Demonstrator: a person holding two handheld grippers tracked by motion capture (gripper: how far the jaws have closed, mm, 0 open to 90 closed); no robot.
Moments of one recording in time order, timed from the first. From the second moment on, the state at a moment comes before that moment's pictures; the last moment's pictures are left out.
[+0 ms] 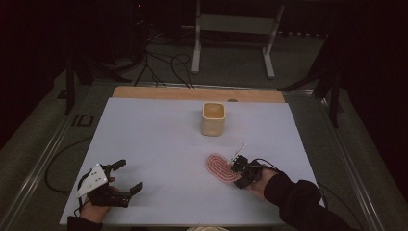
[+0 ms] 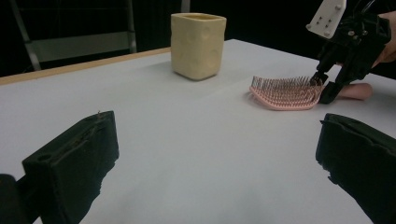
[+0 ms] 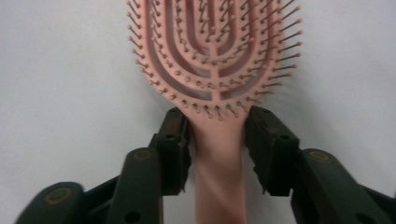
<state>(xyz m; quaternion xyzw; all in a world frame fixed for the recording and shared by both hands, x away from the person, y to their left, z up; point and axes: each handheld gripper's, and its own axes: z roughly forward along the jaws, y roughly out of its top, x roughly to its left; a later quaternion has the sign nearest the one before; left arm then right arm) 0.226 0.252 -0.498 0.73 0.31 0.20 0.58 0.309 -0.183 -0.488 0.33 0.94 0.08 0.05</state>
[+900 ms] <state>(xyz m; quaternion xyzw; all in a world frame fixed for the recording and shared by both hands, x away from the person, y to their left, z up) 0.228 0.251 -0.499 0.73 0.31 0.19 0.57 0.308 -0.183 -0.489 0.31 0.95 0.09 0.05</state>
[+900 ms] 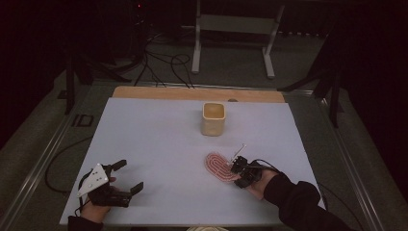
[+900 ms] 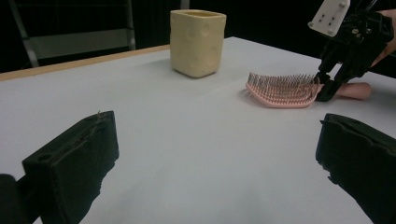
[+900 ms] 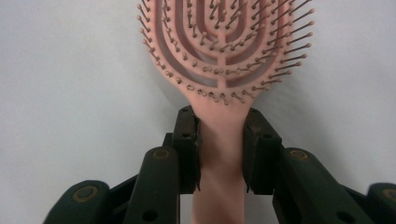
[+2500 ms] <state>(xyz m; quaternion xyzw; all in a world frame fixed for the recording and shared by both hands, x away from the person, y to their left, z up) 0.228 0.250 -0.500 0.74 0.31 0.19 0.57 0.306 -0.188 -0.447 0.27 0.89 0.35 0.10</state>
